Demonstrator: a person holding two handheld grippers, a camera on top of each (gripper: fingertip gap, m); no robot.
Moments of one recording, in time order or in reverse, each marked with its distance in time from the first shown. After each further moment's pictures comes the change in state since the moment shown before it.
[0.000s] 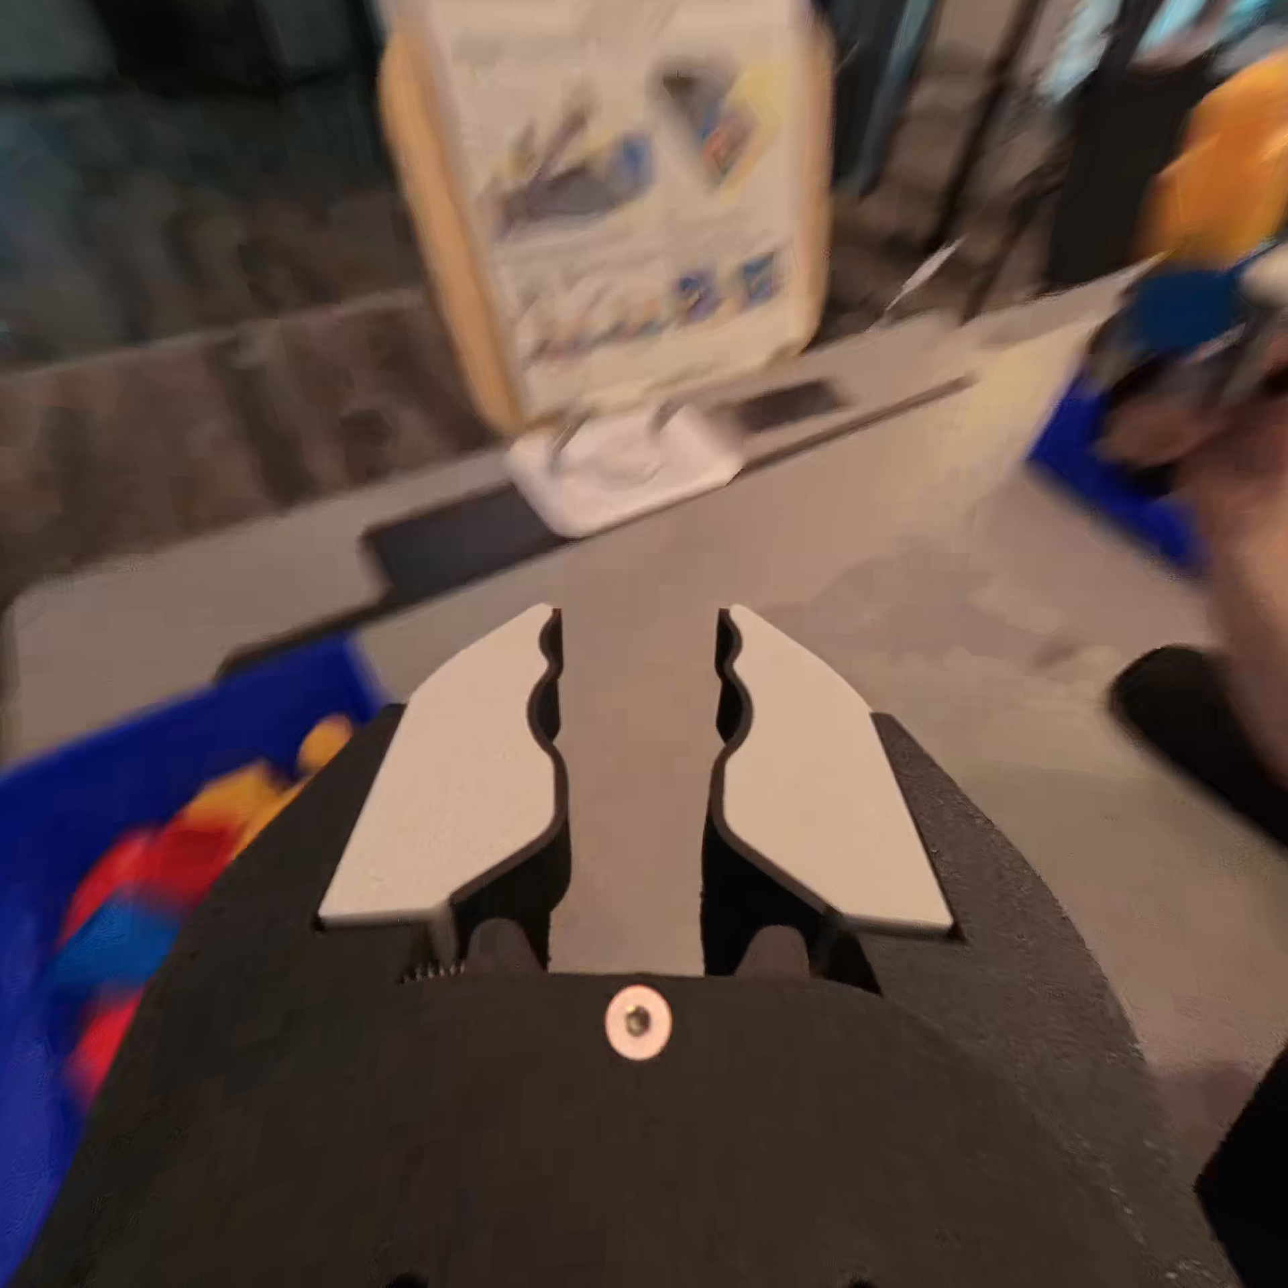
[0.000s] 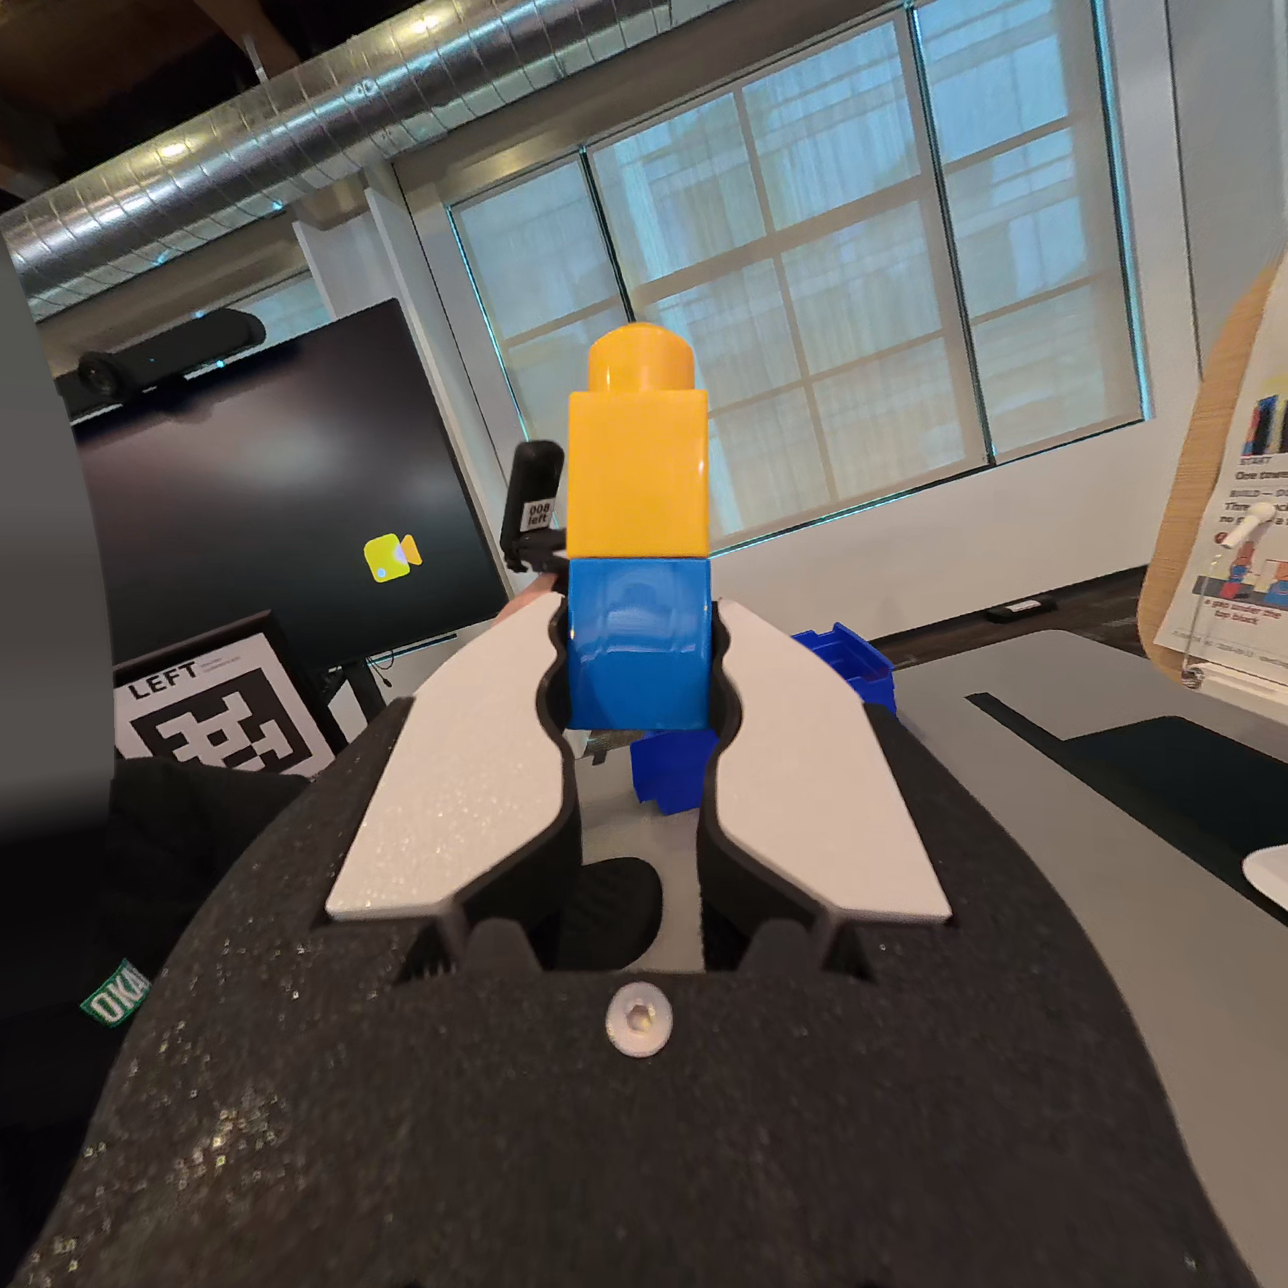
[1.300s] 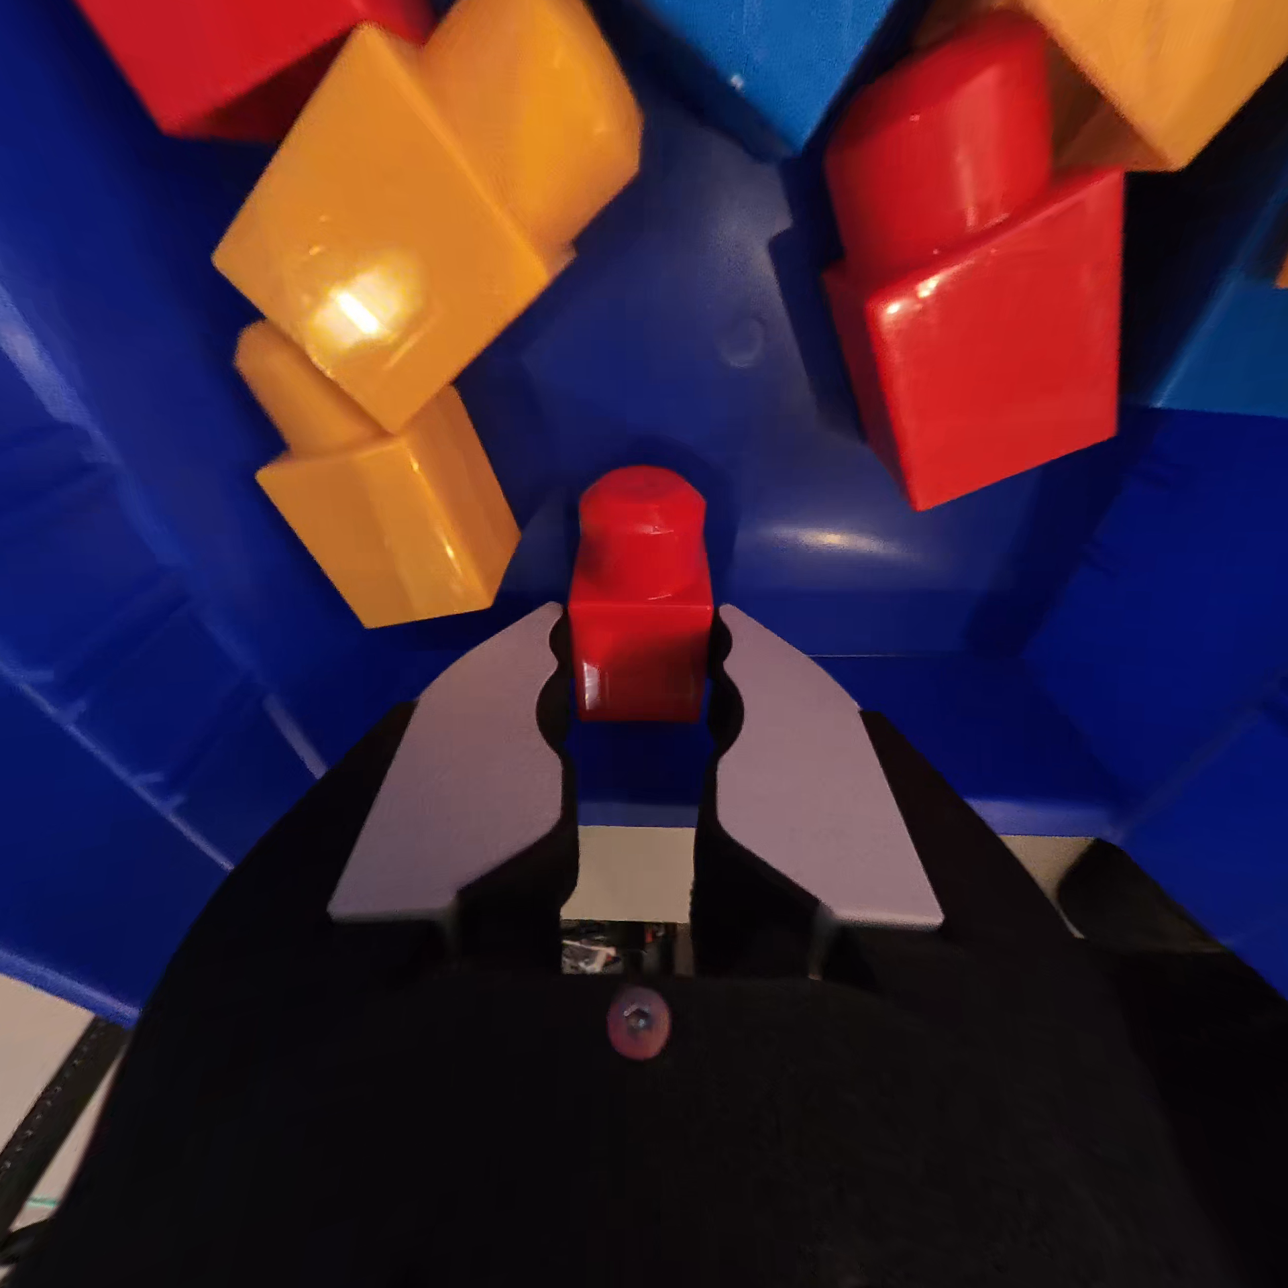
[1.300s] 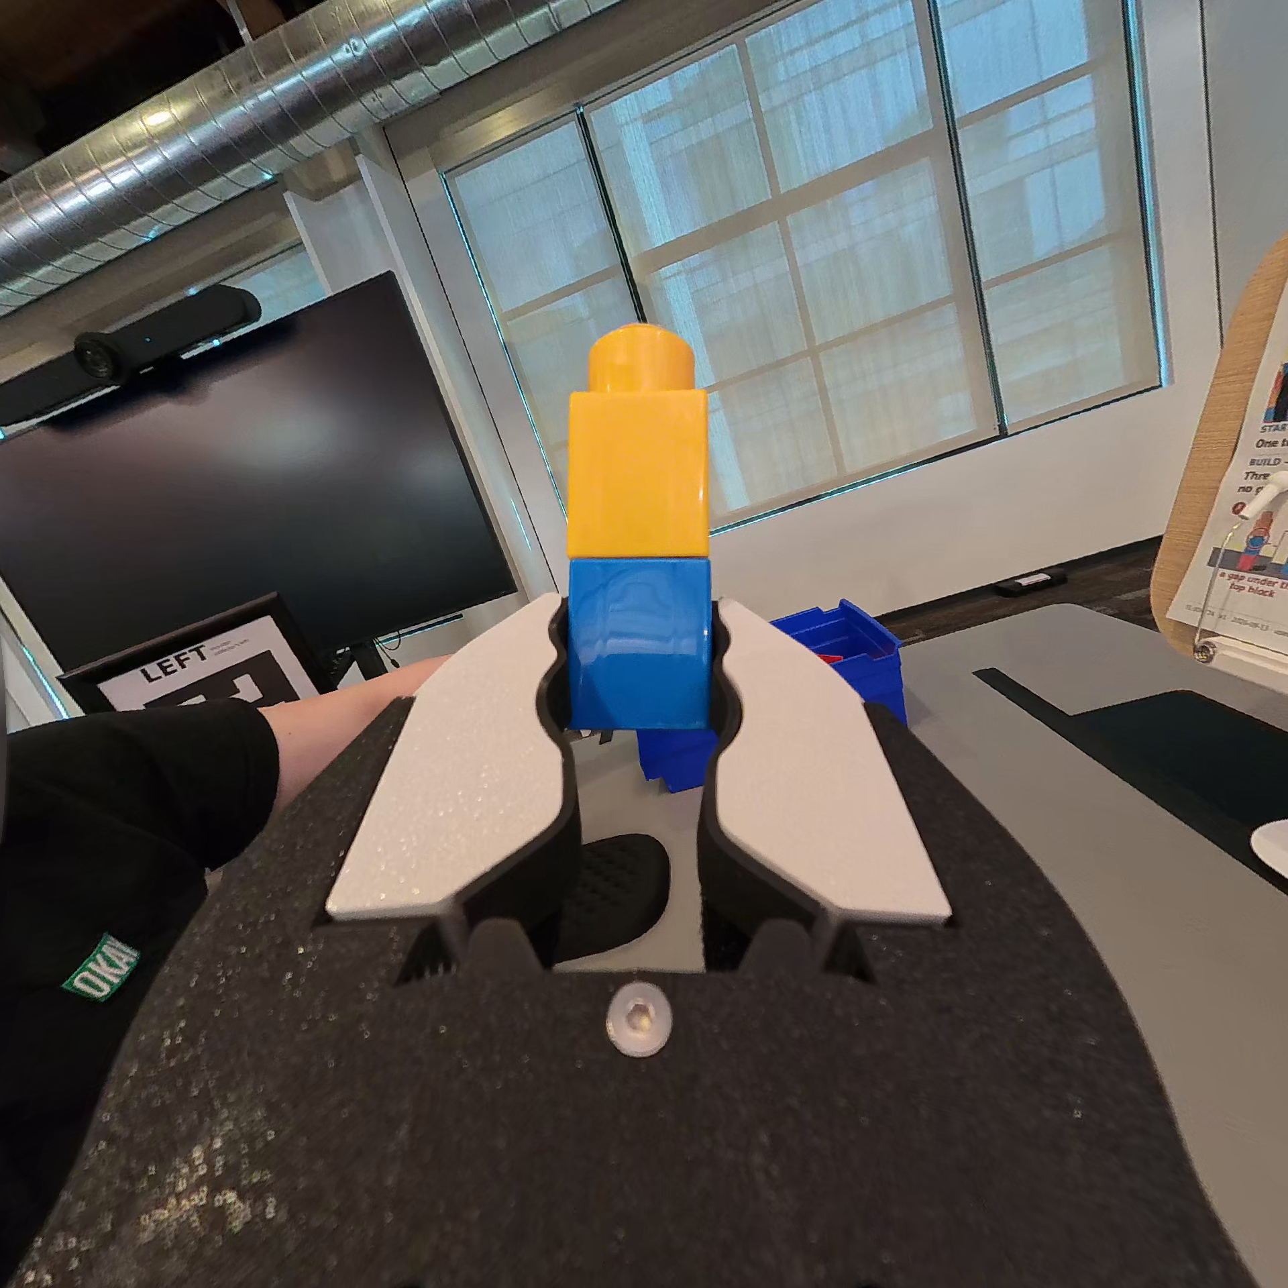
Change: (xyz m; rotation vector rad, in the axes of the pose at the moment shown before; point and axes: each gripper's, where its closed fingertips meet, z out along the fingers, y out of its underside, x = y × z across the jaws) left arm -0.152 0.297 -0.072 -1.286 -0.384 -0.468; right arm -0.002 0.005 -0.001 -0.041 -0.004 0.014
